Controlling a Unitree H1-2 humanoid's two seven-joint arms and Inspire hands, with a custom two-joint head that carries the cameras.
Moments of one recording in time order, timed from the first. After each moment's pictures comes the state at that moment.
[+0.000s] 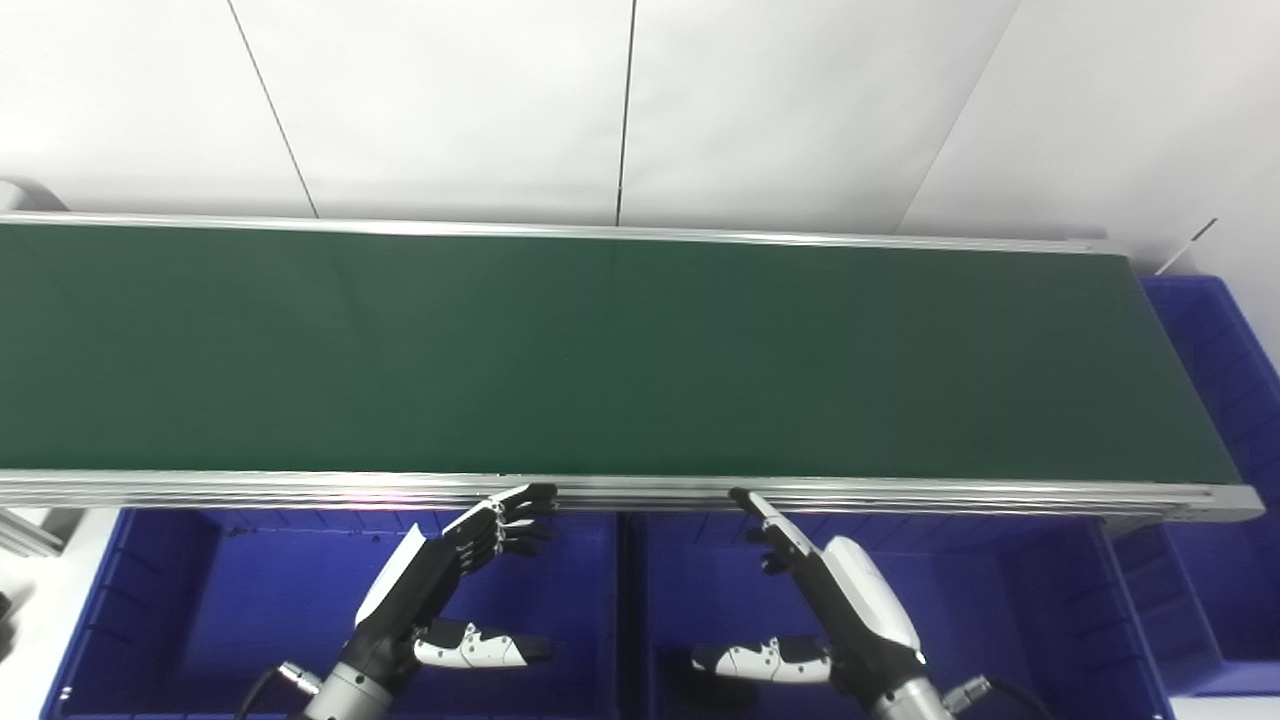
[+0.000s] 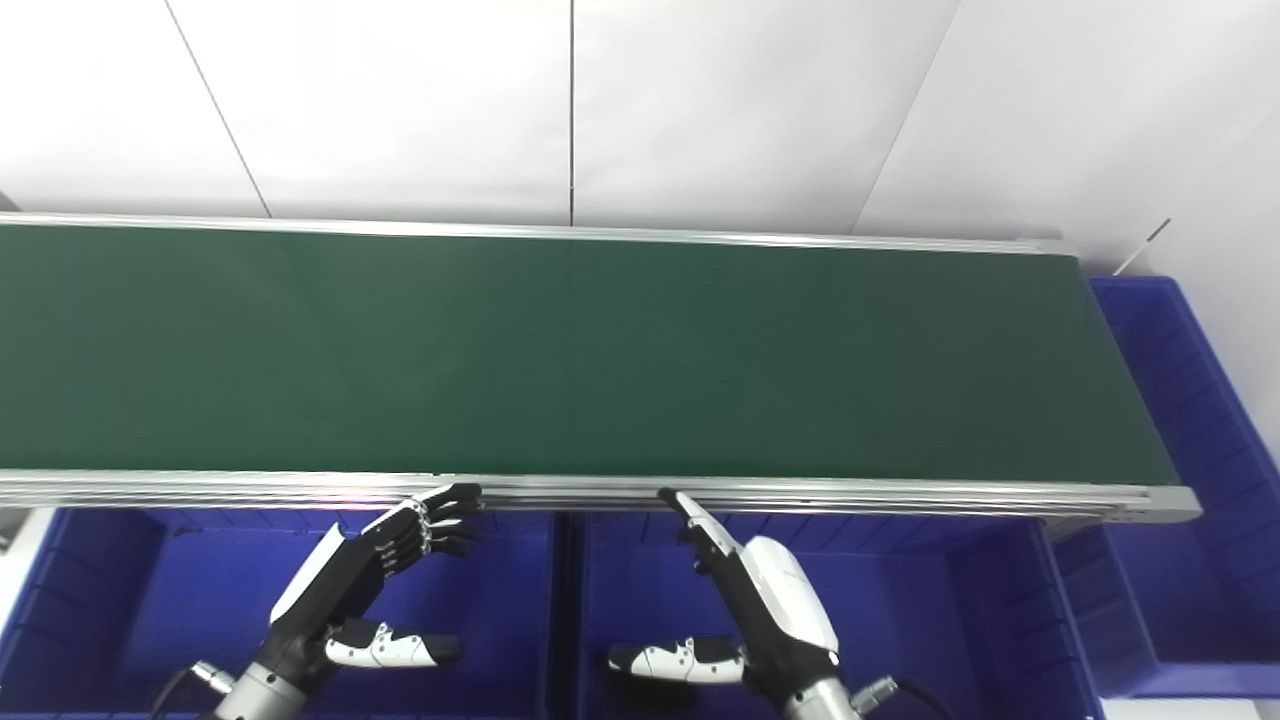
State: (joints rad) left arm 0.27 0.20 -0.27 0.09 0.02 -0.44 -0.27; right arm 0.42 -0.23 0.29 -0.26 -0.50 -0.02 0.06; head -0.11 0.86
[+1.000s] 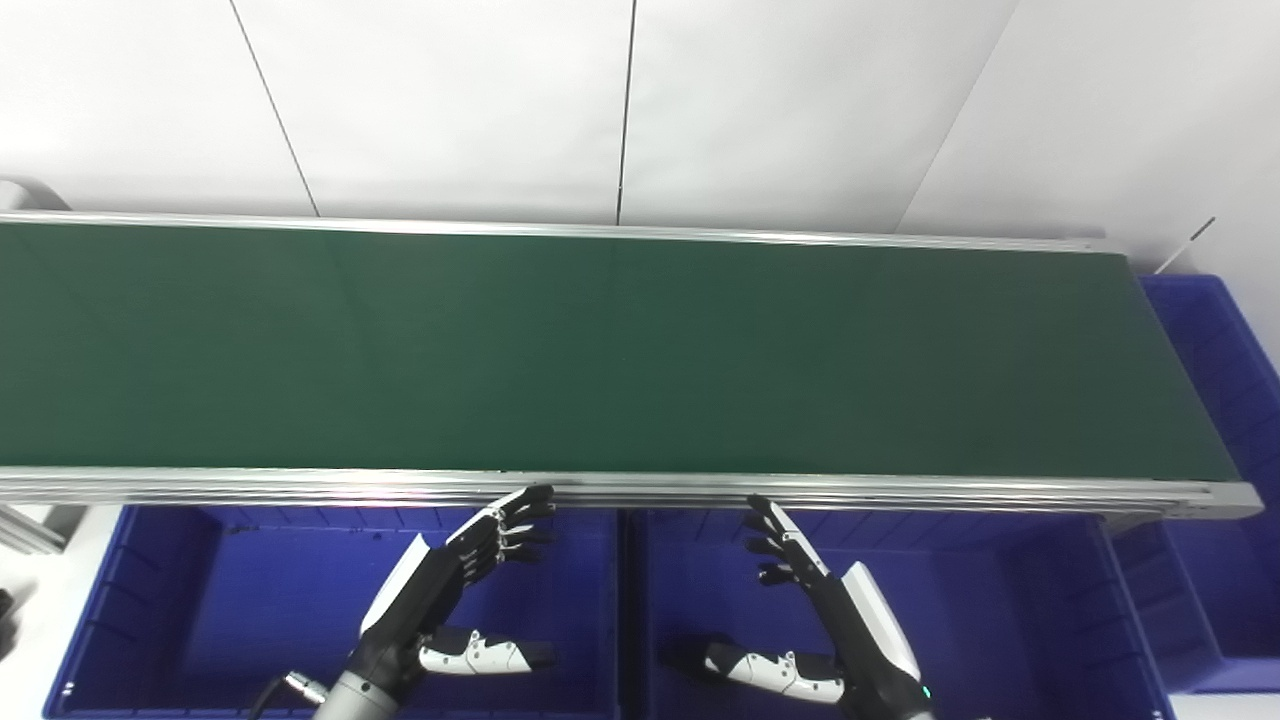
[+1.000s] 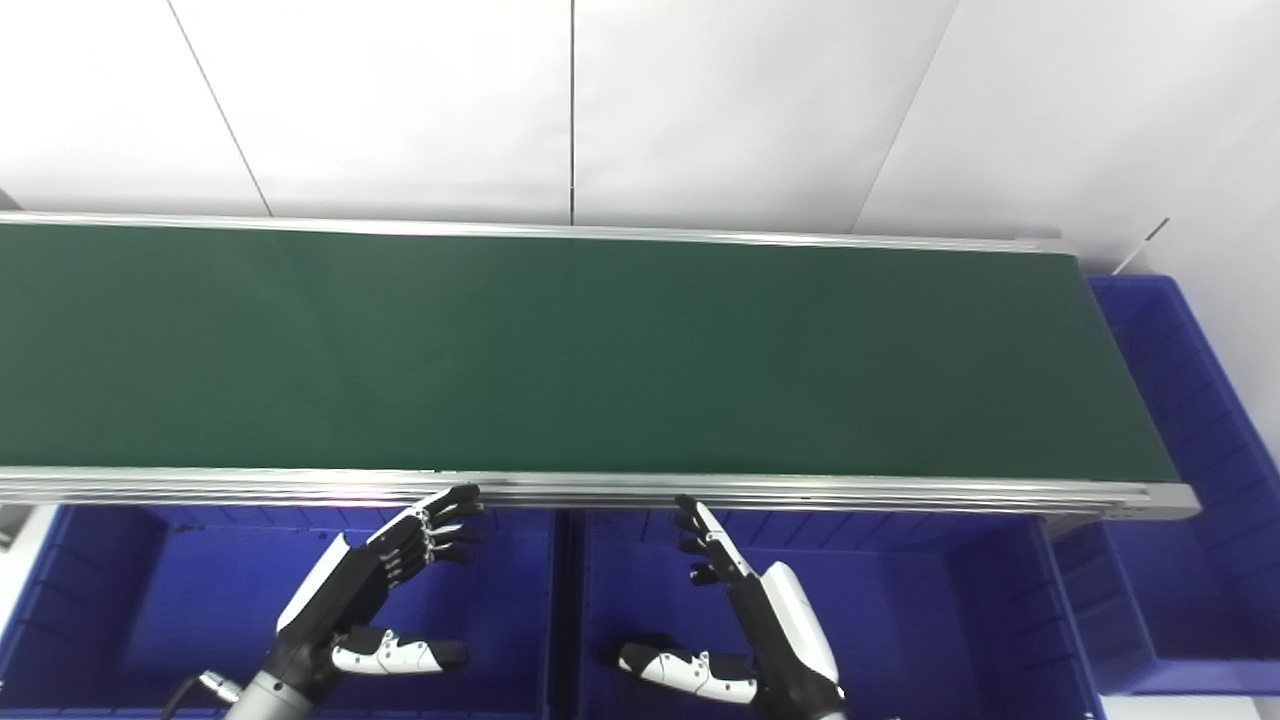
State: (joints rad) left arm 0.27 0.17 -0.26 0.13 0.02 -0.44 -0.28; right arm 0.44 -0.19 0.25 -0.10 -0.37 -0.25 -0.02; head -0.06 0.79
